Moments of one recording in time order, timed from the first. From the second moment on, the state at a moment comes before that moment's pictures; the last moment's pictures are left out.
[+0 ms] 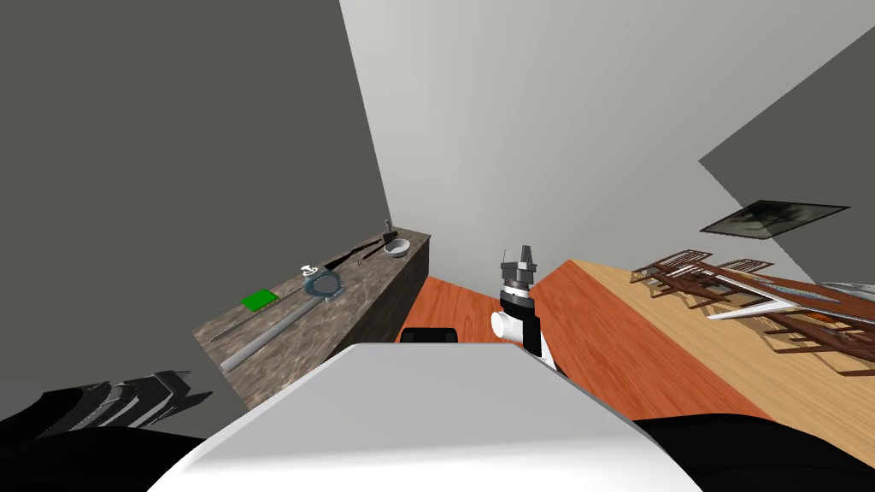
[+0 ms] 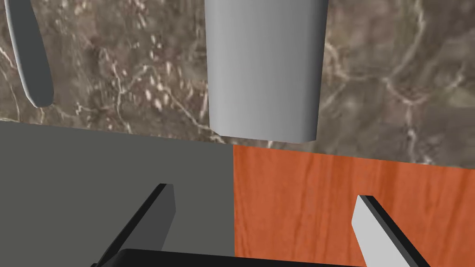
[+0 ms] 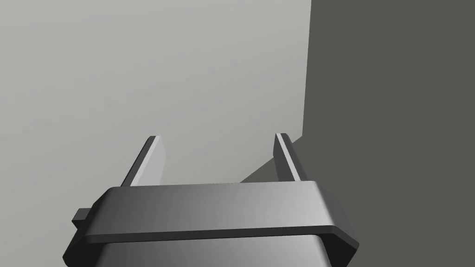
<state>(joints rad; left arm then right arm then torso) 0.73 1.10 0.51 -1.14 1.40 1.04 0.28 0.46 -0.02 -0.06 -2.22 -0.10 -0.48 0.03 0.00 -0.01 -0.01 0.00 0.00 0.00</state>
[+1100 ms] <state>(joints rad) 0.73 1.16 0.47 -1.00 1.50 1.25 0.31 0.46 -0.02 -0.06 -2.22 -0.10 -0.48 0.03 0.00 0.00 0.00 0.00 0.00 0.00</state>
